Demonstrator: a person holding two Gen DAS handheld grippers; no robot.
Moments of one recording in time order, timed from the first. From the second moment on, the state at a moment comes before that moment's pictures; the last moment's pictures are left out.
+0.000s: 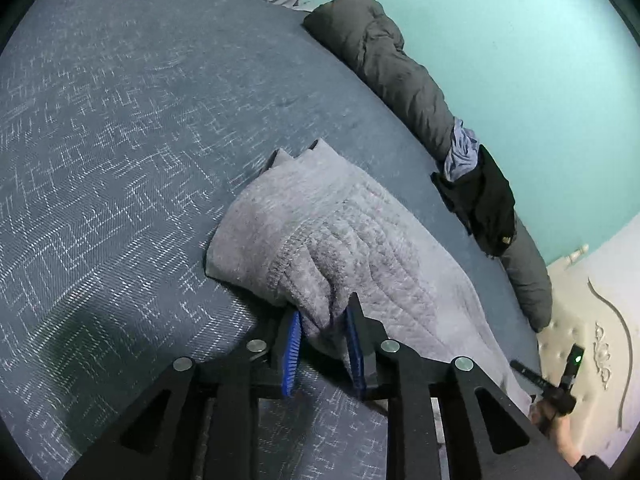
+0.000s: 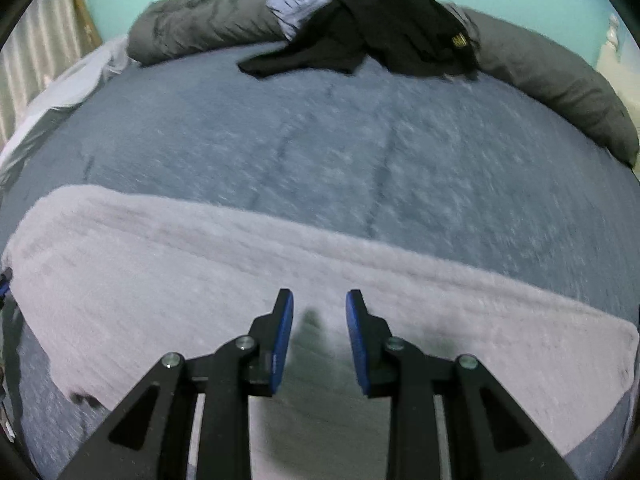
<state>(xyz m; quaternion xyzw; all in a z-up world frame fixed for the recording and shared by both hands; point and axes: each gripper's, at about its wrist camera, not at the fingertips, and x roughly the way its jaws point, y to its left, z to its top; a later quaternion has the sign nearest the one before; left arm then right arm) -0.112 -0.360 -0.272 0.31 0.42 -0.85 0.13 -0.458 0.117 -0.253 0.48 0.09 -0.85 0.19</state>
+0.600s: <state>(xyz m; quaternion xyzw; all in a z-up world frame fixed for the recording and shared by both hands) -0.109 -0.338 -0.241 0.28 0.31 -0.88 0.22 -0.484 0.091 -0.293 0.49 0.19 -0.82 0.22</state>
